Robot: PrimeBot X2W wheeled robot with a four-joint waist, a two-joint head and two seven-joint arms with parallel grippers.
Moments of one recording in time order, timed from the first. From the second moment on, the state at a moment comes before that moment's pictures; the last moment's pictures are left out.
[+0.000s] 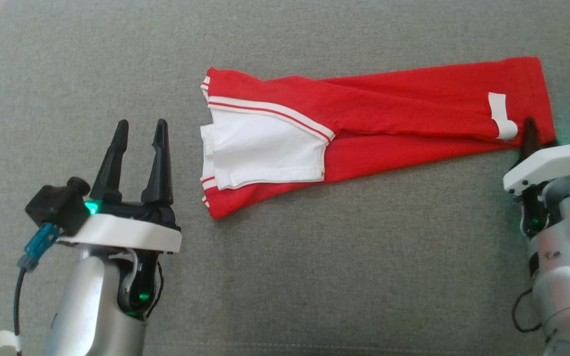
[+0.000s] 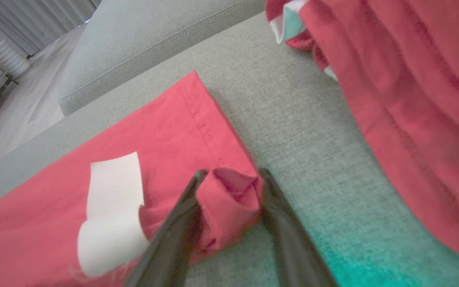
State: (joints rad) left arm -0.23 0.04 -0.12 0.16 -0.34 -0.12 -0.26; right arm -0.70 -0.13 -0.33 1.04 0.21 0.13 -0.07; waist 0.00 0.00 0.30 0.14
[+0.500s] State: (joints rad) left arm -0.22 0.04 -0.12 0.17 -0.36 -0.12 -0.26; right arm -0.70 -0.23 -0.38 1.08 0.22 0.13 -0.16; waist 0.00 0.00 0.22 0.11
